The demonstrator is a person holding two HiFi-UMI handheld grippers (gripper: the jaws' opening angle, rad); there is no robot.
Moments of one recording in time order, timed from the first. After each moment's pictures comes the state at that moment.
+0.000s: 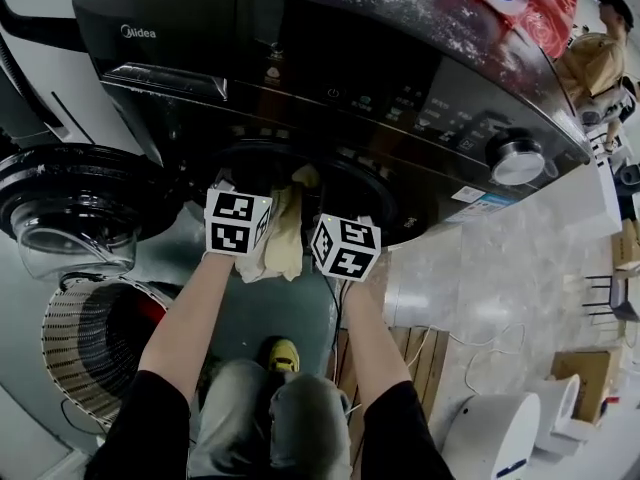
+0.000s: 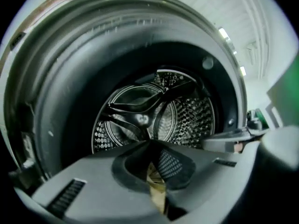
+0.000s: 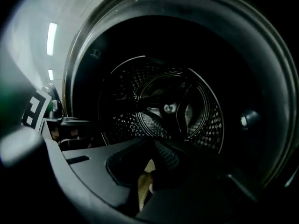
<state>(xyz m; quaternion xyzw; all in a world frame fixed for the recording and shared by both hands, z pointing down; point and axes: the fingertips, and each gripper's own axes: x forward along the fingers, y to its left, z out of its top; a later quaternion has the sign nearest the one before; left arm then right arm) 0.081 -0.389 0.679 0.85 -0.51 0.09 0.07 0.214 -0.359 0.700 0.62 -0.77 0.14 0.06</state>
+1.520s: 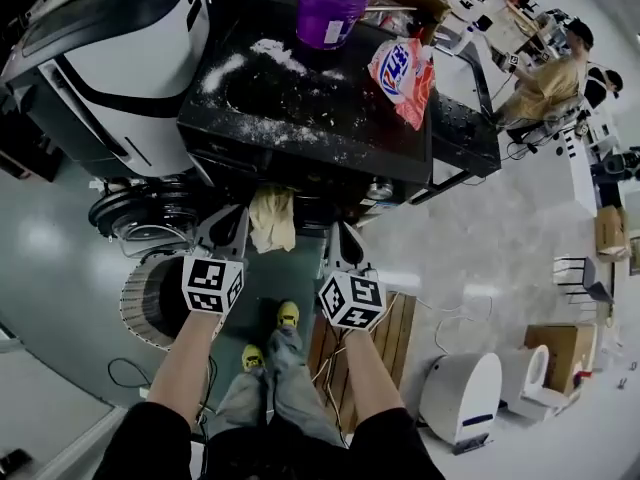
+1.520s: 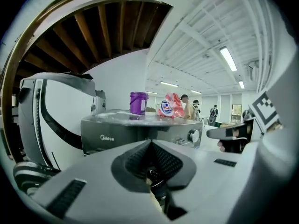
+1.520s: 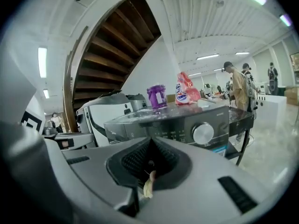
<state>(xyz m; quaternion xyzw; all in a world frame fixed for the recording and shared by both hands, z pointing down) 0.019 -0.197 0.336 0.86 -0.50 0.08 0.11 0.212 -0.169 0.342 0.64 -0.74 0.19 0.03</state>
